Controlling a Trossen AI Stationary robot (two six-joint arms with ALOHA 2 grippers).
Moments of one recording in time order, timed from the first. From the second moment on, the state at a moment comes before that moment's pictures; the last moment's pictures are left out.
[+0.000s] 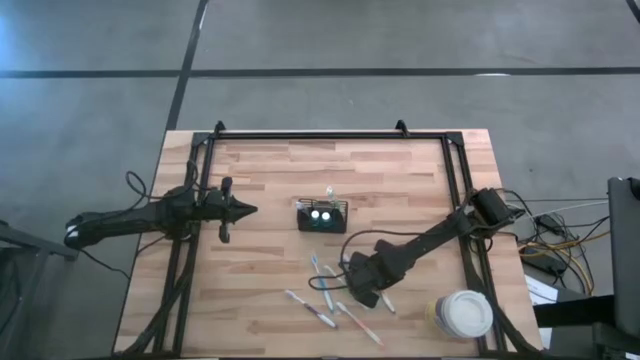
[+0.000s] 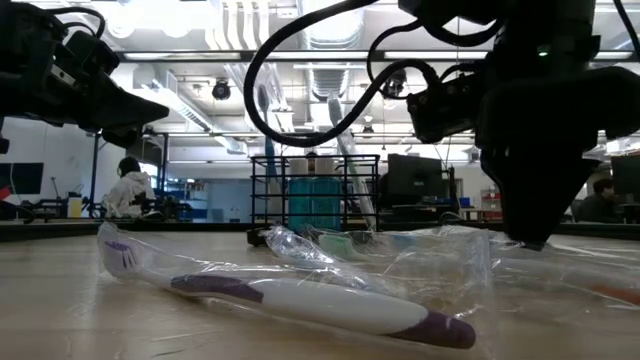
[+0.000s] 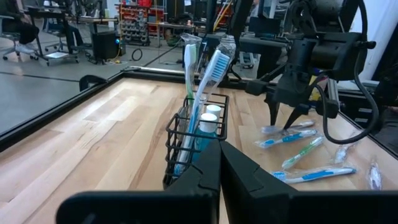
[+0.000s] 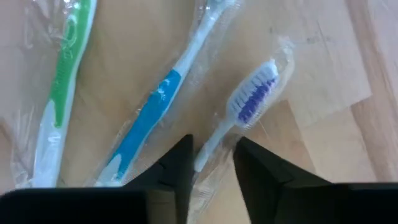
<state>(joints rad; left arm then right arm) 0.18 0.17 0.01 0.03 0.11 -0.08 0.41 2.00 1.24 -0.81 0.14 0.91</state>
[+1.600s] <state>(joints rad) 0.18 0.17 0.01 0.05 -0.02 -0.08 0.38 0.46 0.53 -0.05 0.44 -0.05</state>
